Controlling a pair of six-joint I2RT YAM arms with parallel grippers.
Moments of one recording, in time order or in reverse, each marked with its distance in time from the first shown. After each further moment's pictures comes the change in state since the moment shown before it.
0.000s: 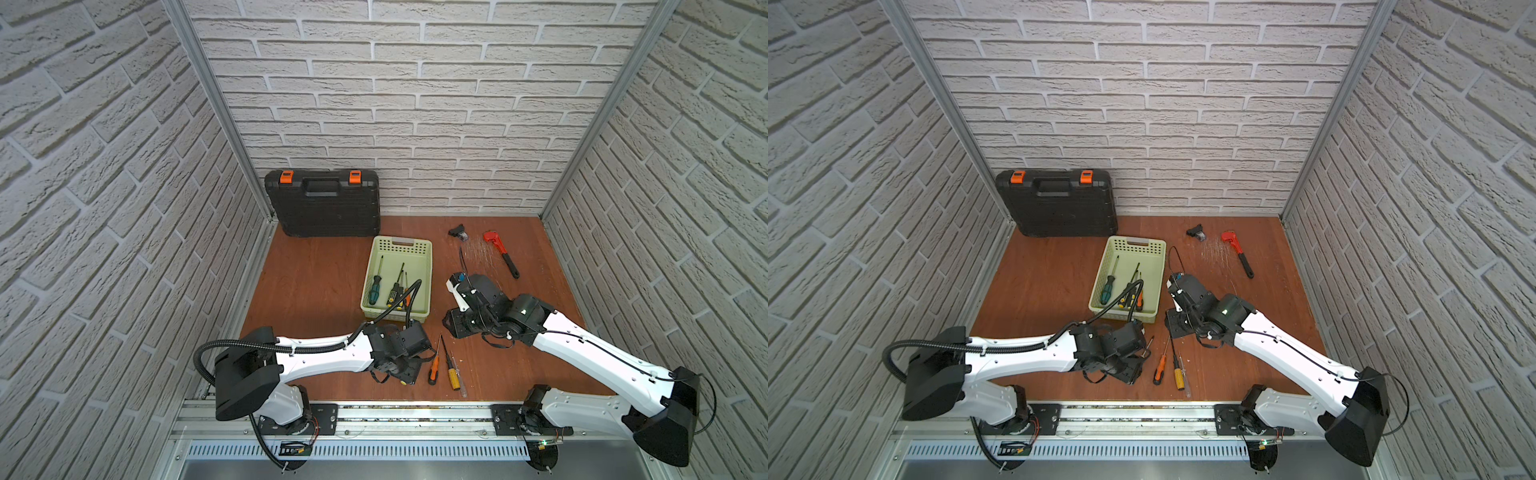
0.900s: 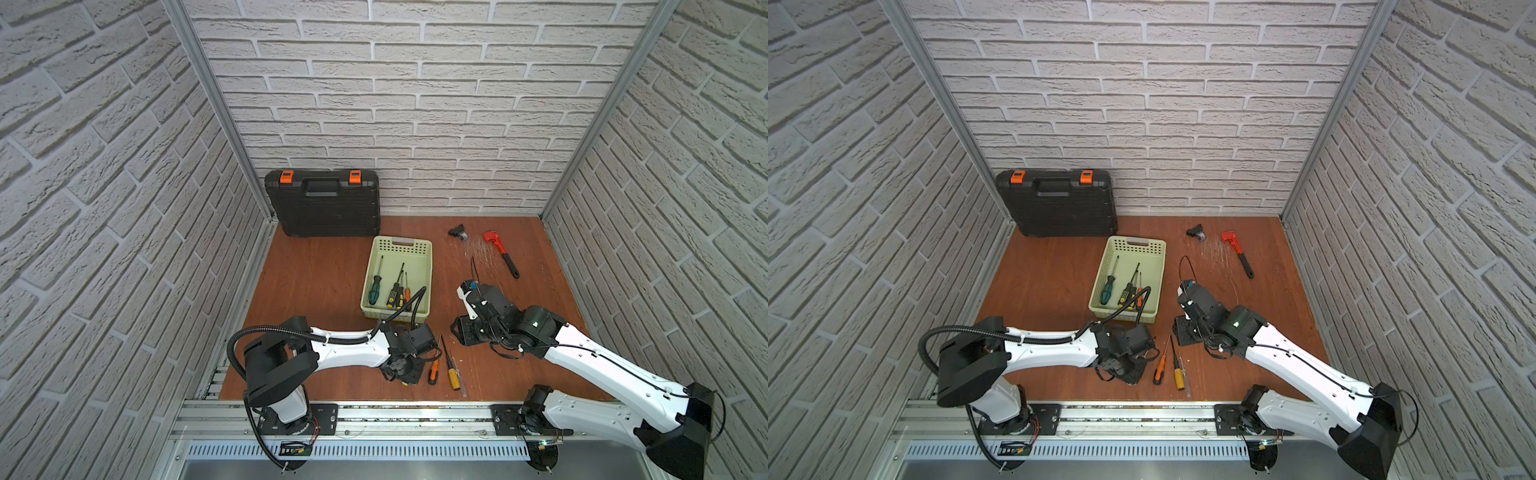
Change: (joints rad) left arm -0.002 0.164 0.020 0.051 0.091 -0.025; right arm 0.000 -0.111 -0.097 0.000 0.031 0.060
